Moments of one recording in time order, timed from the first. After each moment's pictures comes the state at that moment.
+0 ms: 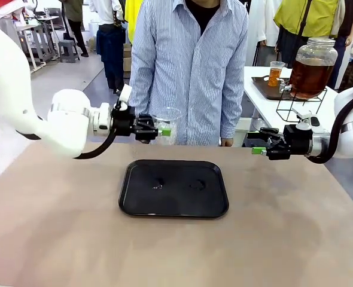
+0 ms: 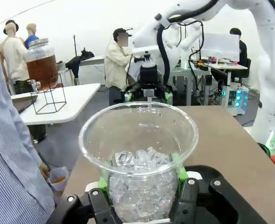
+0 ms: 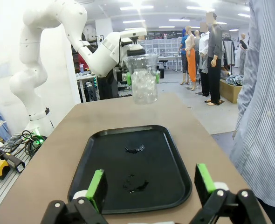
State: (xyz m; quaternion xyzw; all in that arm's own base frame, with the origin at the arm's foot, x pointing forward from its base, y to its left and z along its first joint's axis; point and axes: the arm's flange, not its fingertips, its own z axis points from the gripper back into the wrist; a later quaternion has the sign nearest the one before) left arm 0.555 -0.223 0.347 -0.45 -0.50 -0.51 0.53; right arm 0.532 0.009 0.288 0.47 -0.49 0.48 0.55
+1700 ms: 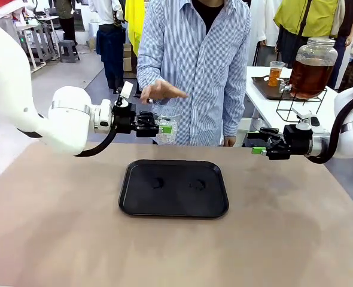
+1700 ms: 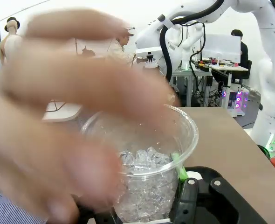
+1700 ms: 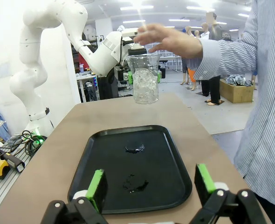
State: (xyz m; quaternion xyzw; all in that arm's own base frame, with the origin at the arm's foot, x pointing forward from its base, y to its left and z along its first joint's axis) left arm 0.557 -0.223 0.345 -0.46 -0.49 -0.51 0.54; right arm 0.532 0.009 0.288 0.47 -0.49 0.48 0.55
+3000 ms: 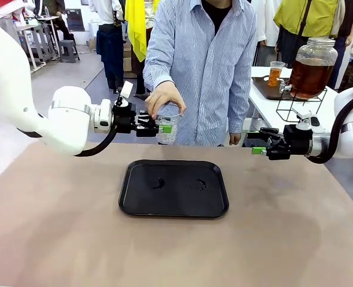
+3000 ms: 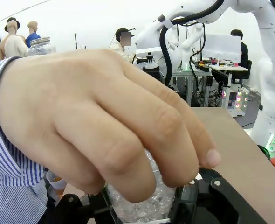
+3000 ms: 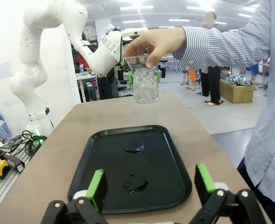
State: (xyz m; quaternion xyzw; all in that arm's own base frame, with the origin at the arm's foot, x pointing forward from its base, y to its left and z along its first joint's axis) left arm 0.557 -0.223 0.346 -0.46 -0.49 -0.51 0.54; right arm 0.532 0.009 0.288 0.47 -0.49 0.48 0.55
